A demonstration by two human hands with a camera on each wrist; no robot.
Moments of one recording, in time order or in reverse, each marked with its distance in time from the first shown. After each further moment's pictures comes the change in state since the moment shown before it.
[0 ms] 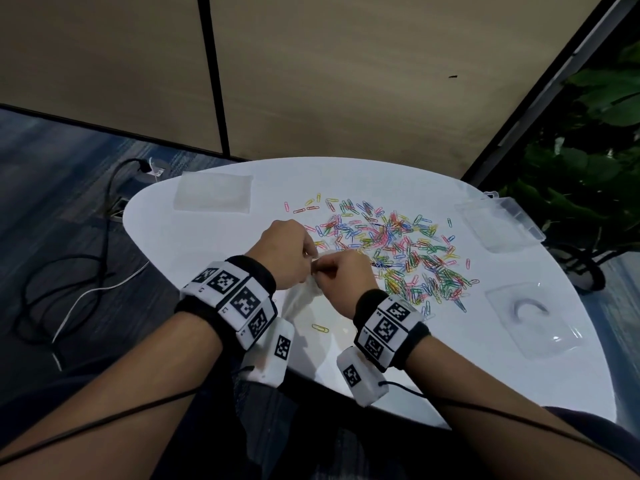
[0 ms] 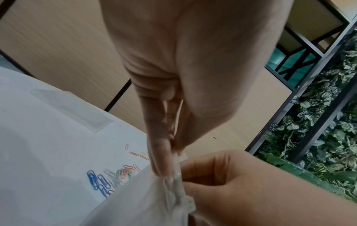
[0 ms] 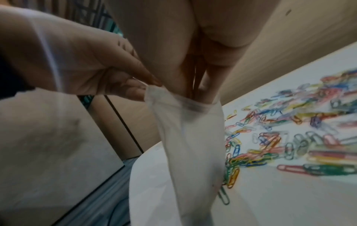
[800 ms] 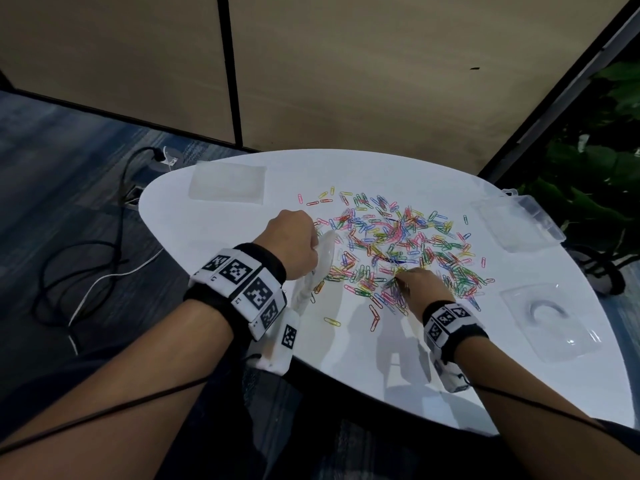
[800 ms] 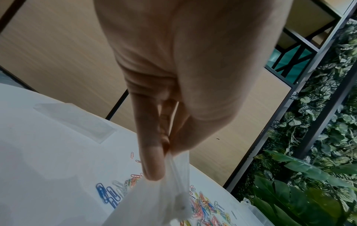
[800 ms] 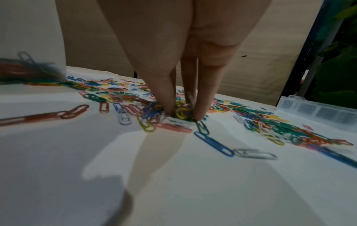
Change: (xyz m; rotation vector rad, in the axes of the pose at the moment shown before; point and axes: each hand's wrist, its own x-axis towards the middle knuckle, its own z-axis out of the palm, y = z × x) left_hand -0.001 -0.008 -0.009 0.089 -0.027 -0.057; right_hand 0.018 0.144 -0.043 -0.759 -0.103 0.056
